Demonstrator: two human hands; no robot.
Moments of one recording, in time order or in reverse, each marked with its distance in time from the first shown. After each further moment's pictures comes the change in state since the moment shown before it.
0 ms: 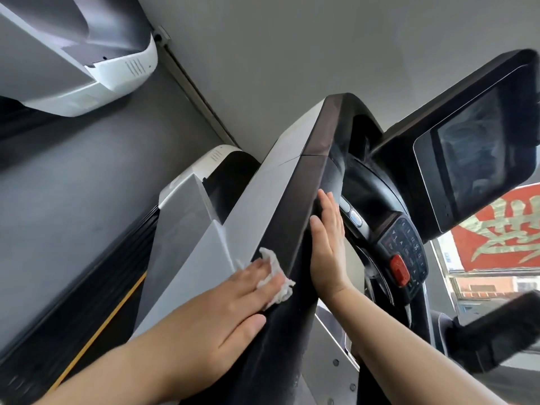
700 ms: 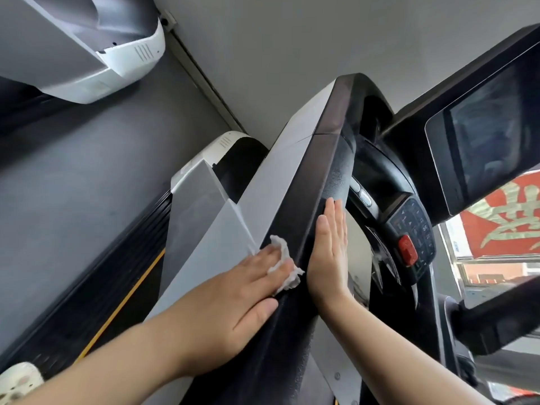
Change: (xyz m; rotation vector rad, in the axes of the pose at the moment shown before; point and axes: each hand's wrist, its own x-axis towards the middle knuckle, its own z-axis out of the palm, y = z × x) left_hand -0.029 0.009 0.010 0.026 0.020 0.030; right_hand -0.058 -0.017 0.015 0.029 0.010 0.163
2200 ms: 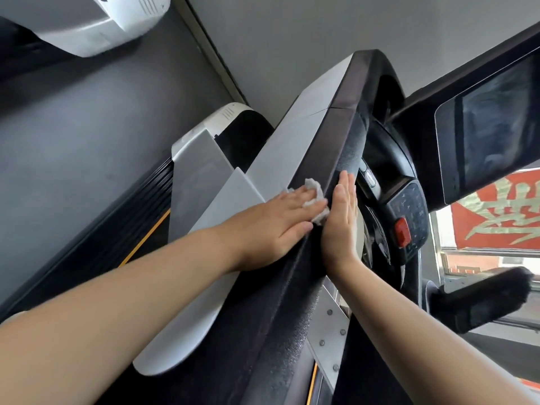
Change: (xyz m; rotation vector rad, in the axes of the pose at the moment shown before) left_hand 0.049 -0.011 -0.003 0.011 0.078 -0.020; right_hand -0.005 -0.010 -0.002 0.009 0.032 0.020
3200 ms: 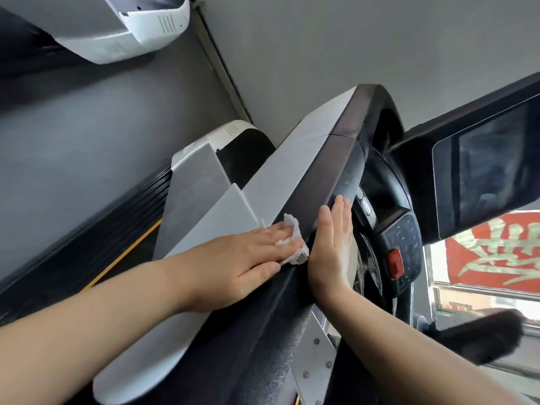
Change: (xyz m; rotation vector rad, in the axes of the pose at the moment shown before) left_hand -0.030 -0.007 -0.004 -0.107 -0.065 -0.004; right_hand 0.006 0.002 -0.002 -0.137 -0.076 -0.021
